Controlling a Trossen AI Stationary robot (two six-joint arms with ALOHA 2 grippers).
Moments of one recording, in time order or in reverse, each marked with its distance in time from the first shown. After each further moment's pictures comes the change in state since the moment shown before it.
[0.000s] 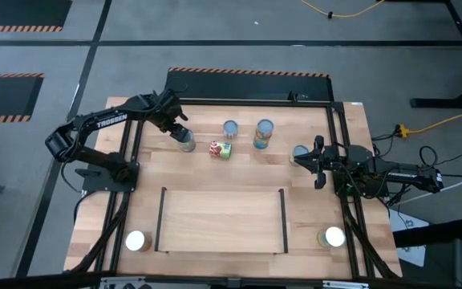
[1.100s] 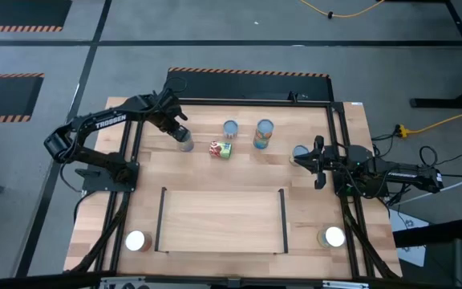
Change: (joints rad) left arm 0.000 -0.020 -0.006 0.010 -0.016 0.000; right arm 0.000 0.000 0.000 0.000 0.000 0.000
